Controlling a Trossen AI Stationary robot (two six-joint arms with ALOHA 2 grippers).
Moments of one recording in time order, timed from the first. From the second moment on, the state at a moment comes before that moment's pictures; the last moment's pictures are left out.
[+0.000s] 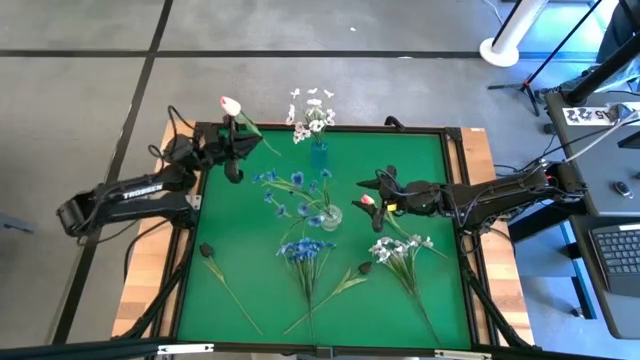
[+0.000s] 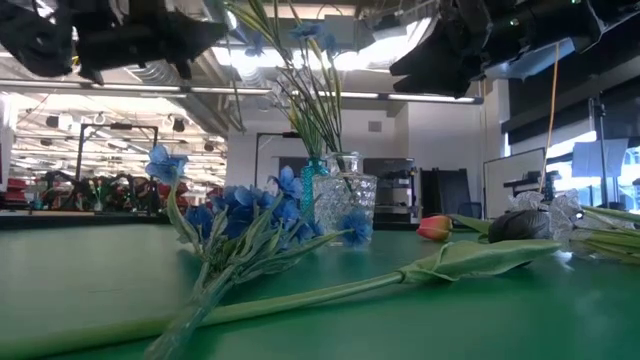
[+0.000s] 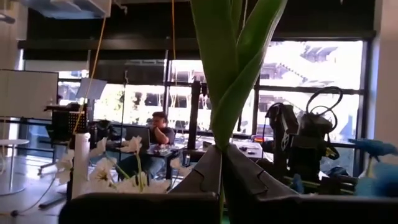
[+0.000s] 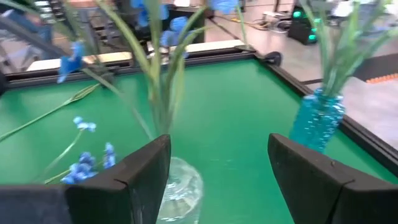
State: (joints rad) left arm 0.70 0.87 0.30 0.96 0.41 -0.23; right arm 0.09 1.16 0.60 0.29 0.36 0.12
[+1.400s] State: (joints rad) left arm 0.67 1.60 0.53 1.57 0.48 -0.27; right arm 0.09 1.16 0.60 0.29 0.44 0.13
